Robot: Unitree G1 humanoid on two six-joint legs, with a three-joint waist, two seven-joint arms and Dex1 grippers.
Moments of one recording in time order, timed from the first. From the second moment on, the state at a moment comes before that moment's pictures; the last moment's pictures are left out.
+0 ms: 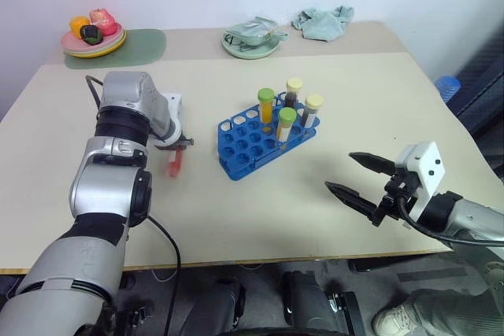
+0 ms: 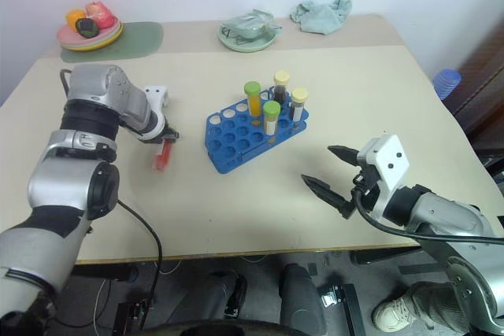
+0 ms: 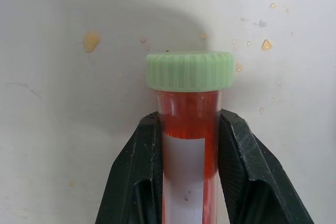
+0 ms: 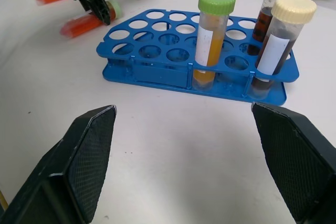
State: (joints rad) left arm -1.20 0.41 0.02 0.74 -0.34 1.56 -0.01; right arm 0.14 -0.79 -0.34 -0.72 0.75 0.67 0.59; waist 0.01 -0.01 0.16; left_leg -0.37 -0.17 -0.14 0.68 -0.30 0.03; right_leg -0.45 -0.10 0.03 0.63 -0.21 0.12
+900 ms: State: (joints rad) left arm -0.85 0.21 0.05 0.28 -0.41 0.39 -0.67; right arm 0.12 -0.72 -0.32 -0.80 0.75 0.70 0.46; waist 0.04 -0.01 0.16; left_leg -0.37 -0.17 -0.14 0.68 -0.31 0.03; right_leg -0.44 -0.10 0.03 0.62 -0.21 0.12
